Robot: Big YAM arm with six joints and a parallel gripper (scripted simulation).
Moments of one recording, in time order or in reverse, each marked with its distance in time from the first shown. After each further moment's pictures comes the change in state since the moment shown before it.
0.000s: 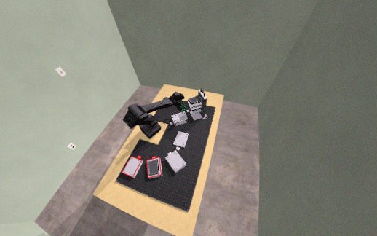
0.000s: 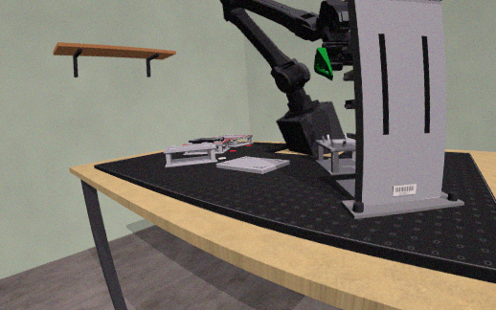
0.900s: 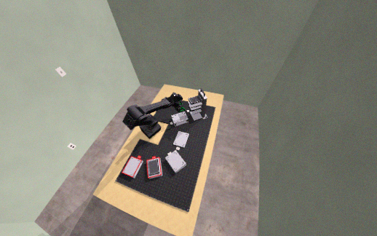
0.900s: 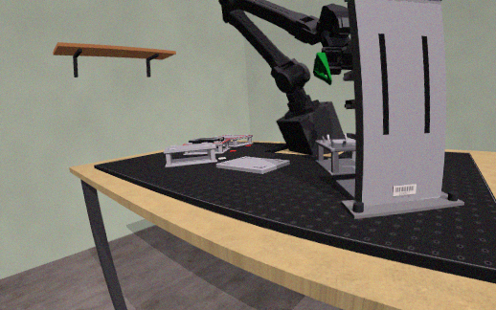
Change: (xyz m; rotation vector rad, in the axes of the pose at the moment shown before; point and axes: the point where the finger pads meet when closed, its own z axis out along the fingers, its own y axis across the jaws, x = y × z) arm 0.020 0.002 -0.007 0.001 0.018 -0.025
